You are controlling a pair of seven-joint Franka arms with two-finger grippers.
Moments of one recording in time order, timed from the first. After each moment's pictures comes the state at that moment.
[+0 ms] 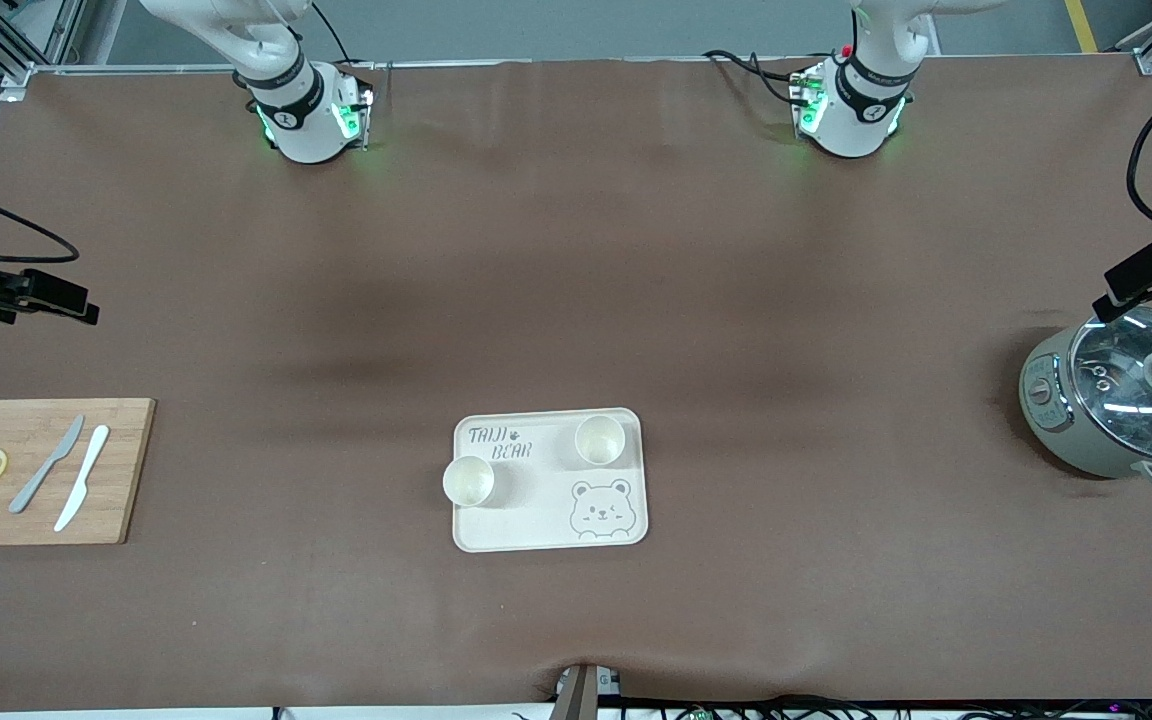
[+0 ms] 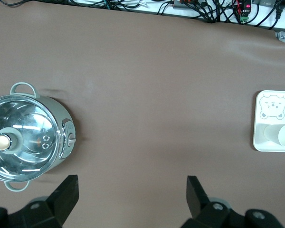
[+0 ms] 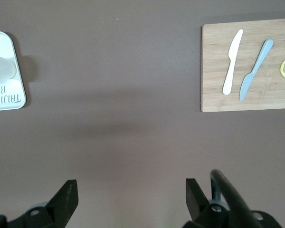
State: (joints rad) left arm 0.00 0.14 0.02 -1.31 -0.06 1.57 -0.08; right arm -0.01 0.16 -0.08 -1.46 0.04 1.52 -0.05
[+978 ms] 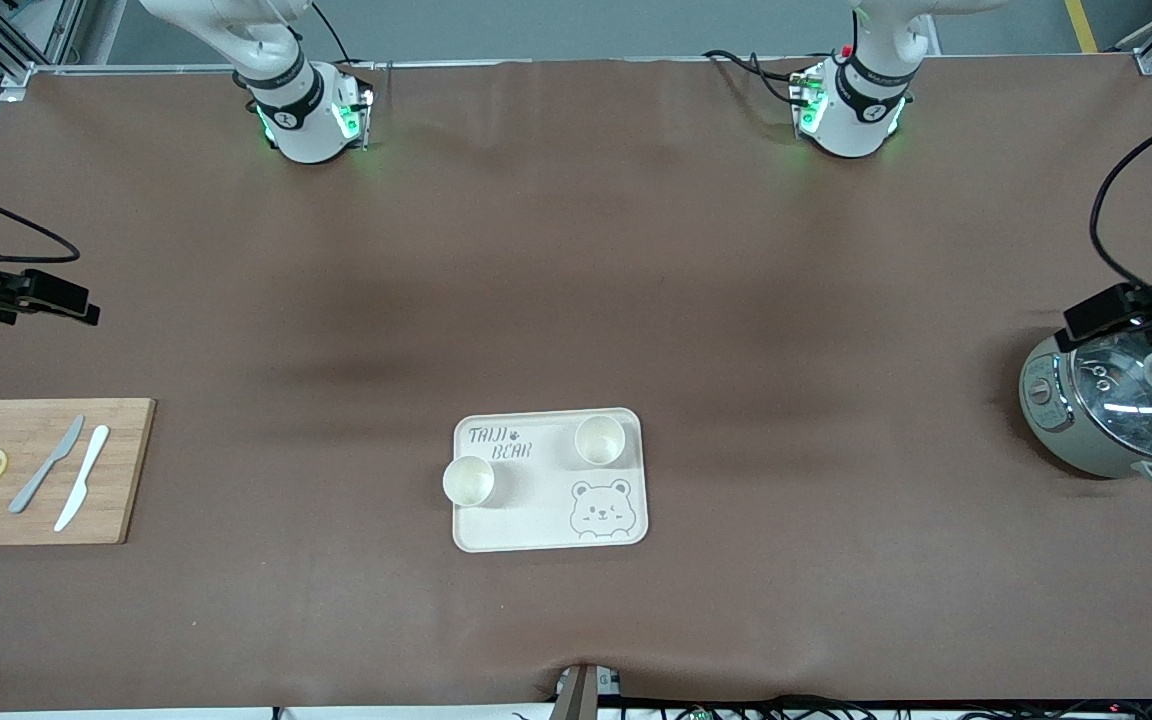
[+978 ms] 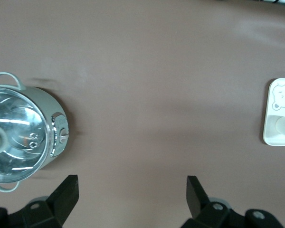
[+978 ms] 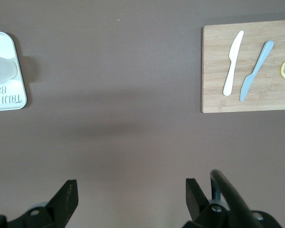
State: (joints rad) left arm -0.02 0.25 0.02 -1.31 -0.06 1.58 -0.08; right arm 0.00 0.16 -0.08 -1.46 0.04 1.52 -0.05
